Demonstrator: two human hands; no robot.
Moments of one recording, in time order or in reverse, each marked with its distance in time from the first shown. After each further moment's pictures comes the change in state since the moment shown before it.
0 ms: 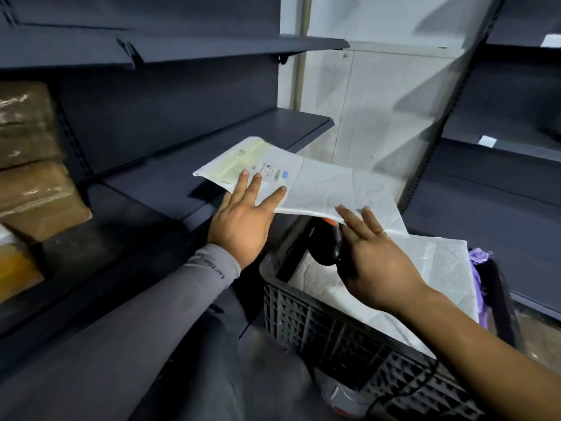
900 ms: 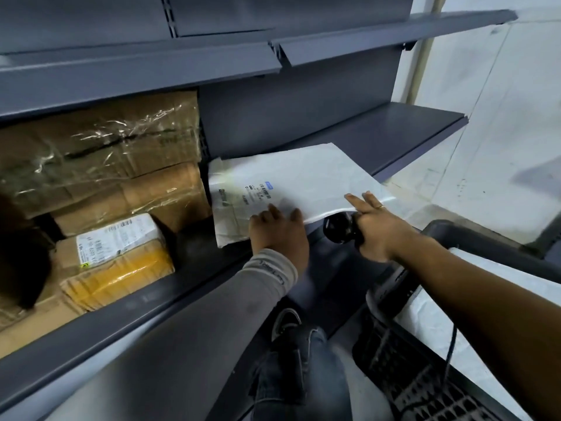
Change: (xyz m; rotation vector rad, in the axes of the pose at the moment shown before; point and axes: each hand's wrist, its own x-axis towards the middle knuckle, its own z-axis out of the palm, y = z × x) left_hand -0.015 -0.093 -0.026 0.457 -0.503 -0.531; right_hand 0.219 -0.103 0.050 0.081 -0.276 -0.246
